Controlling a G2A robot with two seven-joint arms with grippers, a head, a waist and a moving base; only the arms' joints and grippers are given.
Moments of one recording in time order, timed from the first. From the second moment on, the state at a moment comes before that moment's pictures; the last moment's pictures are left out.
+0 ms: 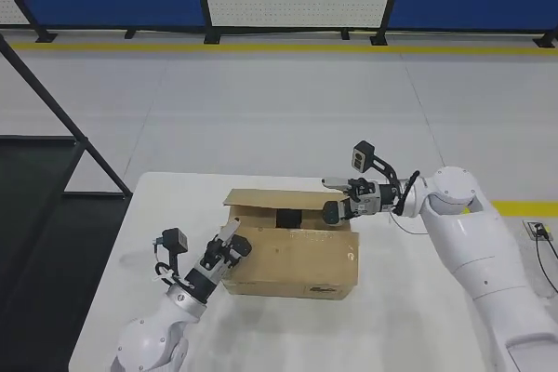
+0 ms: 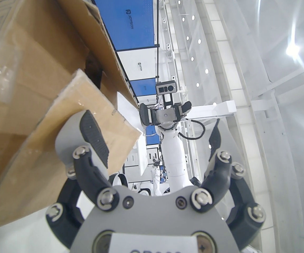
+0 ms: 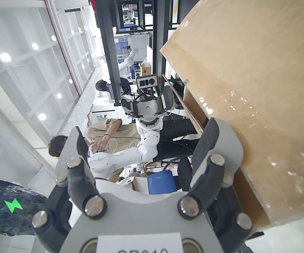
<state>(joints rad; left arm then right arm) 1.24 -1.21 -1.31 -1.84 -0.25 -0.04 -0.26 -0.26 -1.27 1.05 -0.74 0.46 -0.03 1.41</state>
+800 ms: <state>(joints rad) 1.29 -1.22 -1.42 -1.84 -0.31 -0.13 -0.15 -0.36 -1.28 1.04 -0.74 0.45 -0.25 1.32</state>
